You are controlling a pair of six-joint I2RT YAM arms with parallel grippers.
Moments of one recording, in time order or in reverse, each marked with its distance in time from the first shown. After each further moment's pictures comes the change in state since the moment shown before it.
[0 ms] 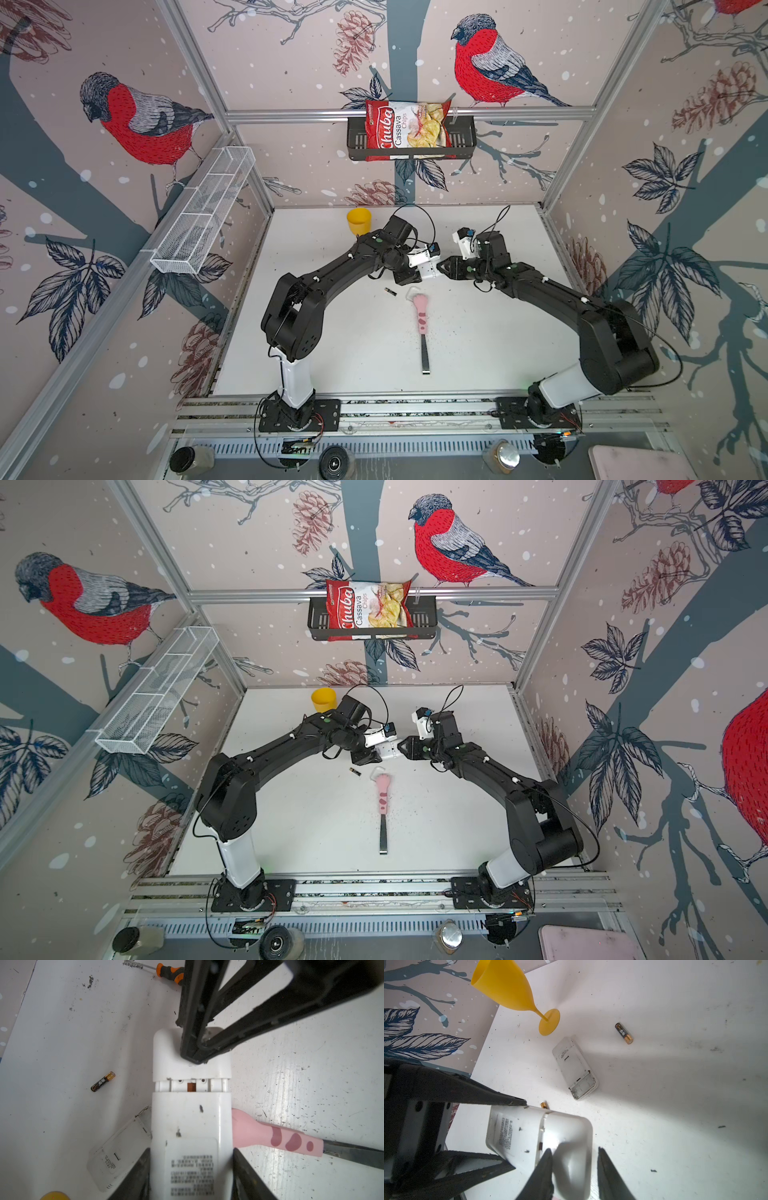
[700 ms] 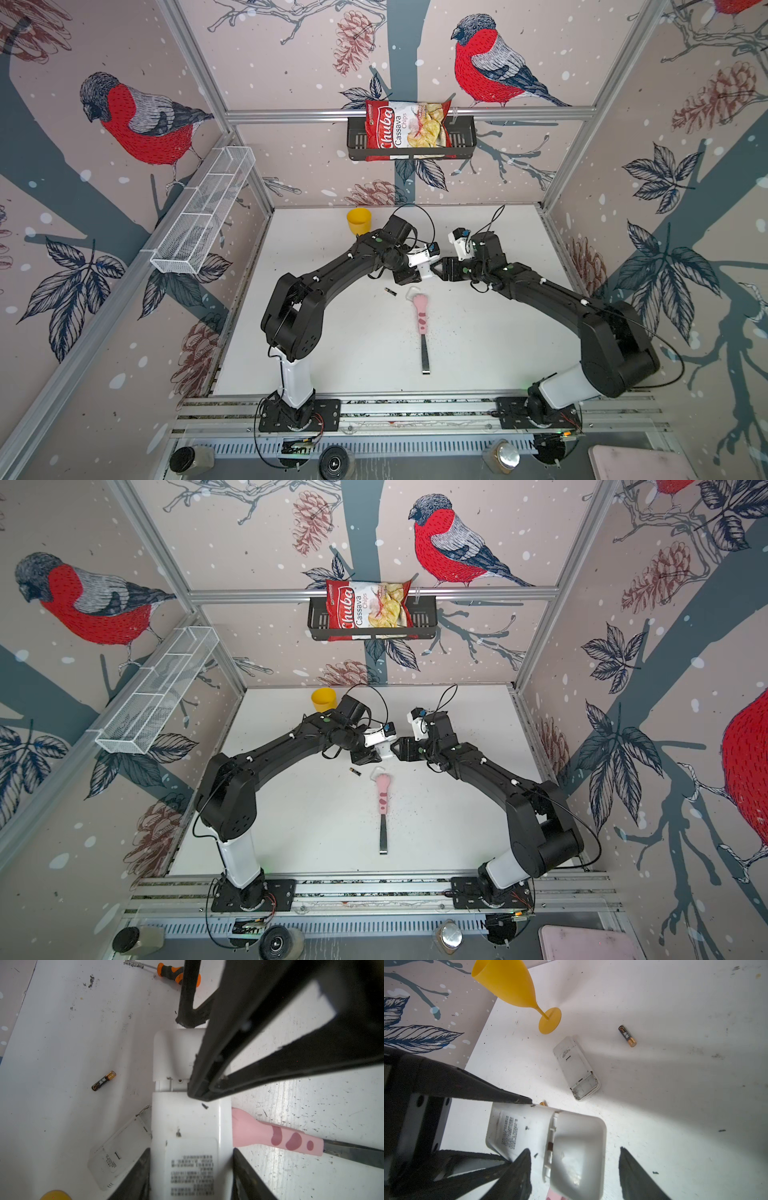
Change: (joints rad) left arm 0.002 0.000 0.003 -0.003 0.001 0.000; right arm 0.049 -0.006 0.015 -0.018 0.078 -0.024
